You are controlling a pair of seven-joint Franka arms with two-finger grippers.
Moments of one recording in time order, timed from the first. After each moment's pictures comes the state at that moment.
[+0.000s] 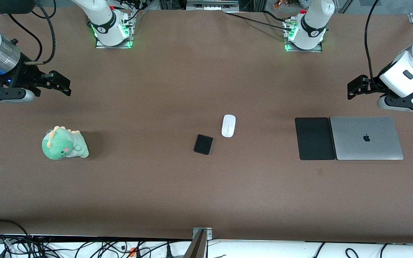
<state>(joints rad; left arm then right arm) -0.03 0.10 -0.06 -1.51 0.02 1.55 -0.01 0.18 0.04 -0.05 -1.61 0.02 1.64 0.11</state>
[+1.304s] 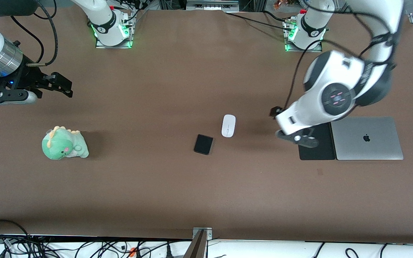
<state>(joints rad) -0.27 0.47 -0.14 -1.53 -0.04 1.81 -0.13 0.18 0.05 -0.05 -1.60 0.02 1.65 0.11</state>
